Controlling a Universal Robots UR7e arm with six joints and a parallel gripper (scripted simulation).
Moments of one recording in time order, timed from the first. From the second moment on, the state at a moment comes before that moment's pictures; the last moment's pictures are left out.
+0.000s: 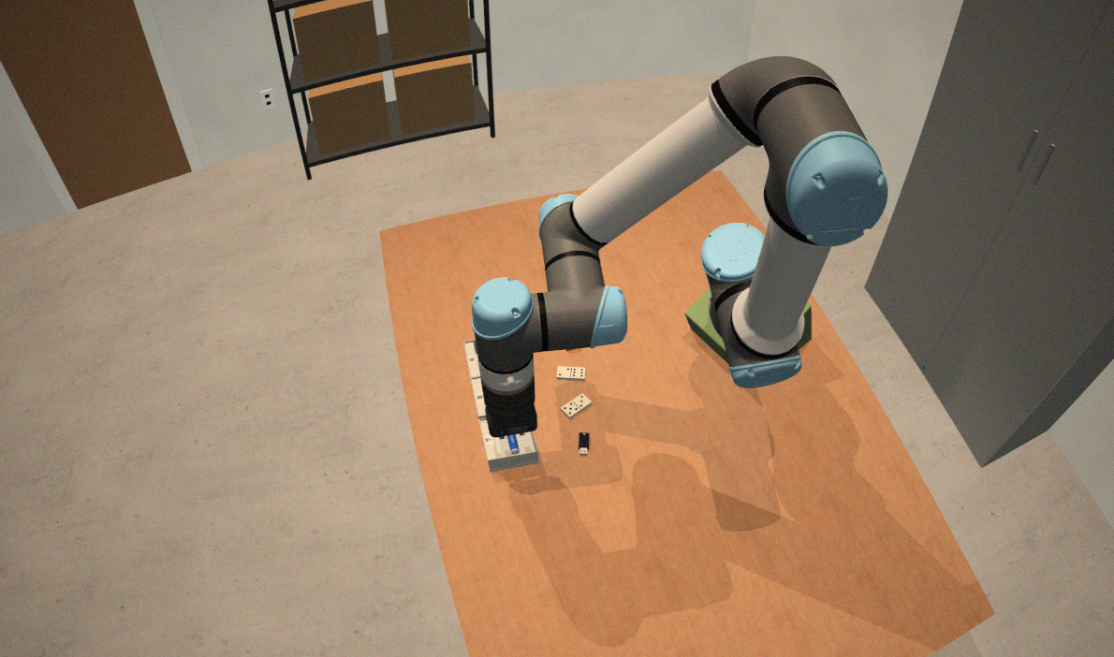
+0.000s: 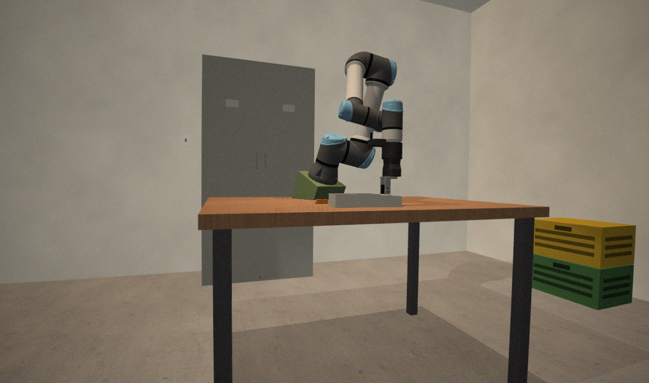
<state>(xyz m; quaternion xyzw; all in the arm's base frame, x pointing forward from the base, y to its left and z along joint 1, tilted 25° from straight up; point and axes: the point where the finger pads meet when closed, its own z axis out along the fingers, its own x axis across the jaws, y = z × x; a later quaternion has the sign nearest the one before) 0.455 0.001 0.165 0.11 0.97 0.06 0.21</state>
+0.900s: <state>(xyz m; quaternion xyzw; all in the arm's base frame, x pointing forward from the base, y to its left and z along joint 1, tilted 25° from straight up) 0.439 -0.005 0.184 0.10 0.97 0.06 0.21</state>
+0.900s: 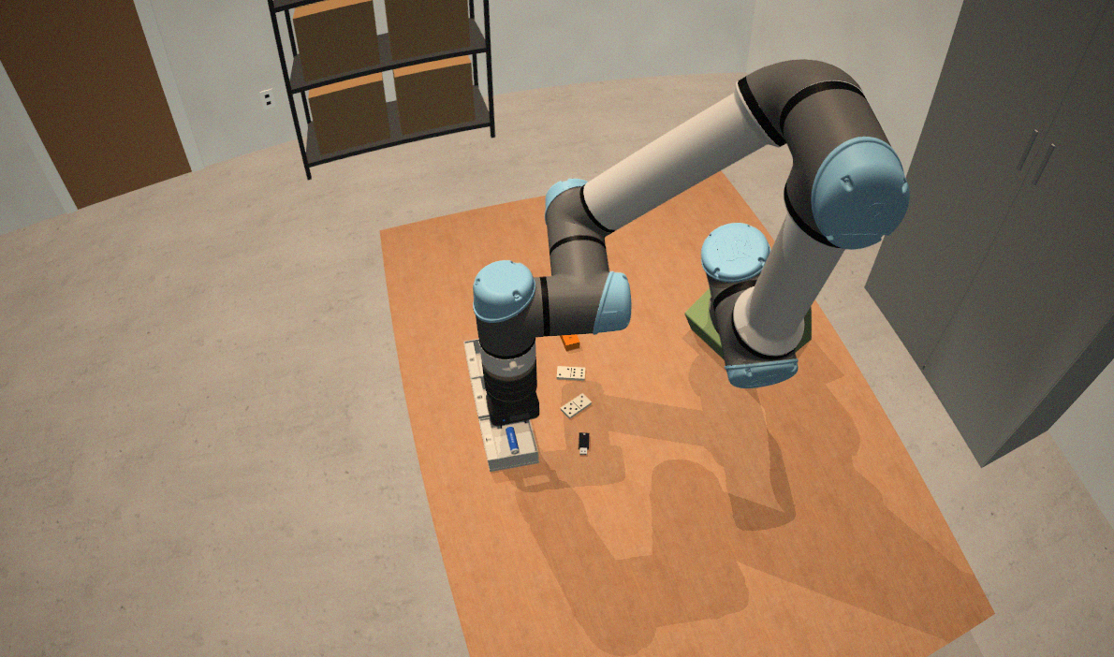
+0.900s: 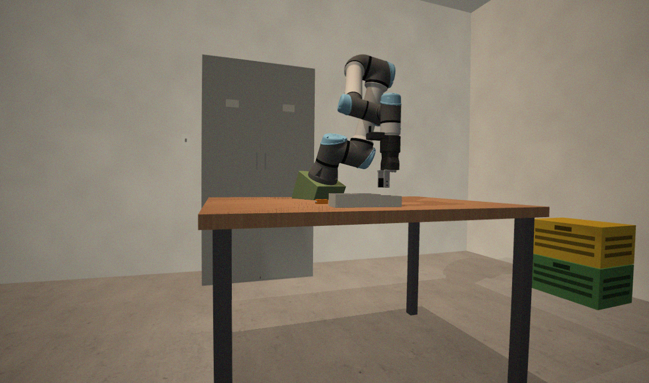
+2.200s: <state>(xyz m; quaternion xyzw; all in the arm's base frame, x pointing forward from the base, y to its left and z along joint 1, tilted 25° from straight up) 0.271 -0.166 0.103 0.10 0.97 0.03 0.20</state>
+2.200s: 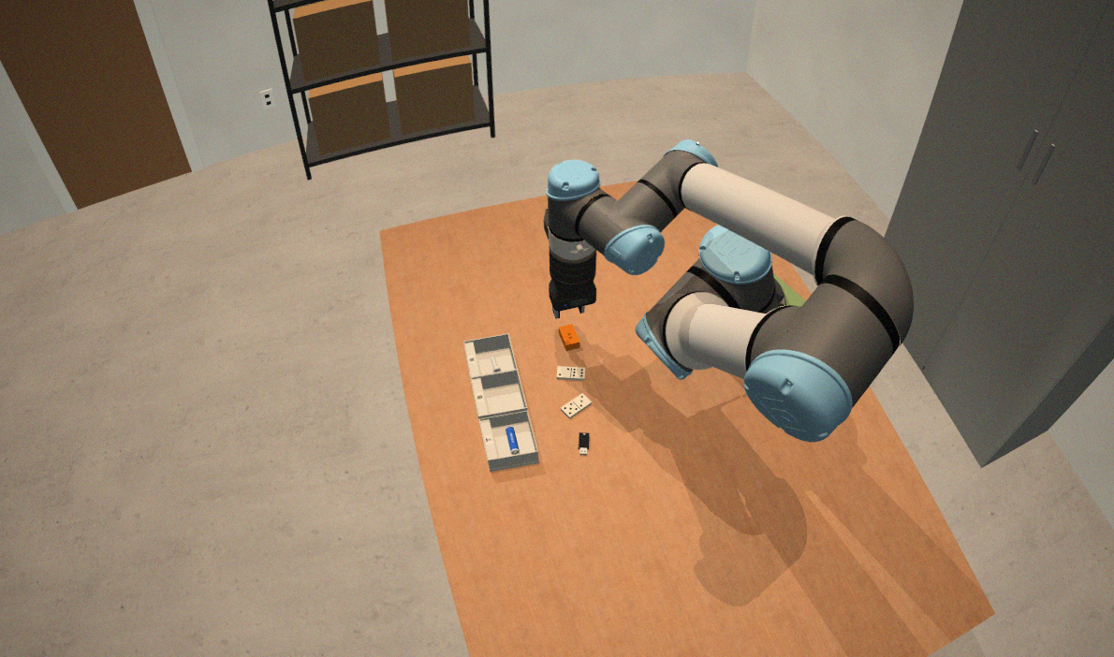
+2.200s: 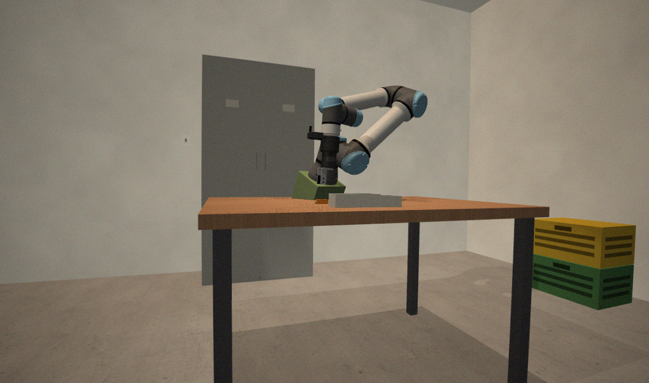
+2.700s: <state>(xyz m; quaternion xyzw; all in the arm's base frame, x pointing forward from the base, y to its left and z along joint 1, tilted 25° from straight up) 0.257 -0.173 0.097 0.08 0.97 0.05 0.21</state>
